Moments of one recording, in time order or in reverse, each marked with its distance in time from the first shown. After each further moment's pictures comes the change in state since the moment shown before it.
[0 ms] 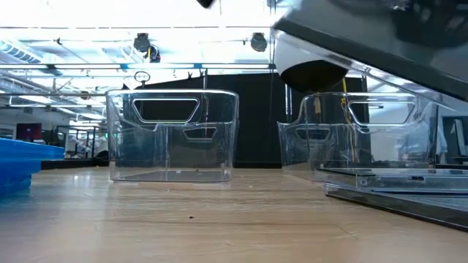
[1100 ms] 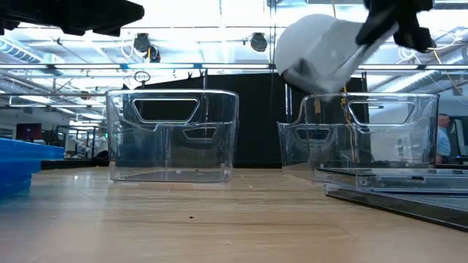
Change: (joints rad) left arm -0.155 -0.417 -0.839 0.920 -0.499 0.254; right arm -0.352 -0.326 0.002 -0.430 0.215 0.360
